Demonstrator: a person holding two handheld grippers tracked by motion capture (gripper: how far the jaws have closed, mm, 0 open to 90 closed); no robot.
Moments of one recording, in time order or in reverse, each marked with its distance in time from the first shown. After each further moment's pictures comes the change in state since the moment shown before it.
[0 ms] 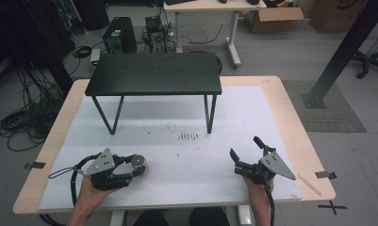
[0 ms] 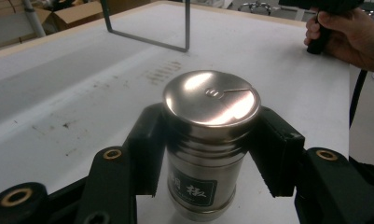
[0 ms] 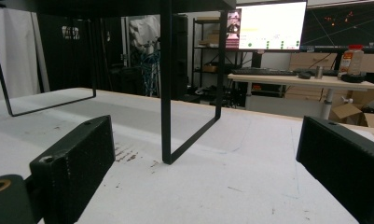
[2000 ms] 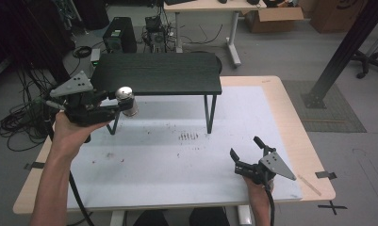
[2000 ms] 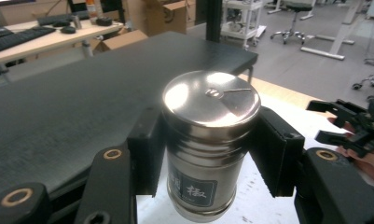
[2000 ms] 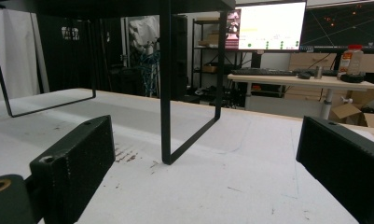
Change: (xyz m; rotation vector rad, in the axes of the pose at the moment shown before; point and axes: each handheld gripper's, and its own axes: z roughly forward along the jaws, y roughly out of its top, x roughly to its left) left arm 0.053 0.188 -0.038 -0.043 0.136 -0.038; right arm 0.000 0.000 0.000 -0.002 -0.002 0.002
